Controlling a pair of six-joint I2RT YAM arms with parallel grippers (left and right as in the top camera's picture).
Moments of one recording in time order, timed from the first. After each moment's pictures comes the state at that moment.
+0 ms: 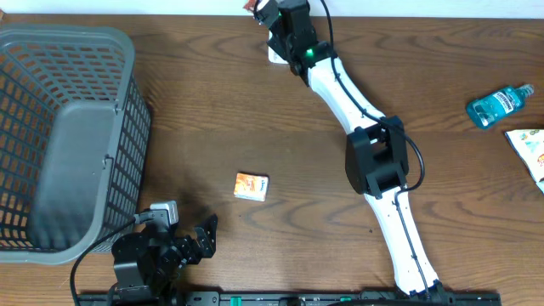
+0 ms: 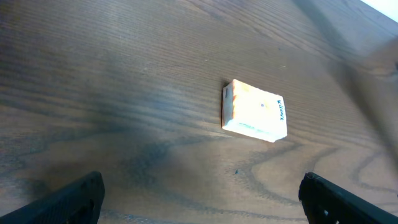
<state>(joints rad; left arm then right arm) 0.09 0.01 0.20 -0.84 0.41 -0.26 0.42 2.67 2.44 -0.38 0.16 -0.51</state>
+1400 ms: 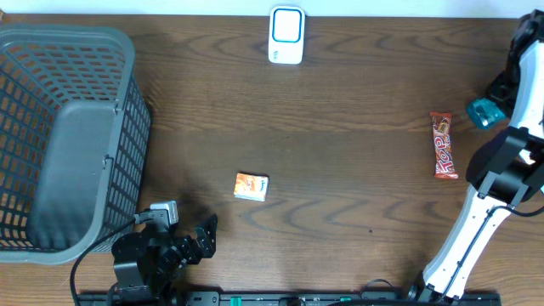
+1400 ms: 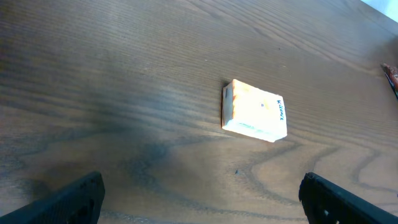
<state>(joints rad) 0.09 0.01 0.20 -0.84 0.41 -0.26 -0.39 2.49 2.49 -1.56 0.42 0.44</state>
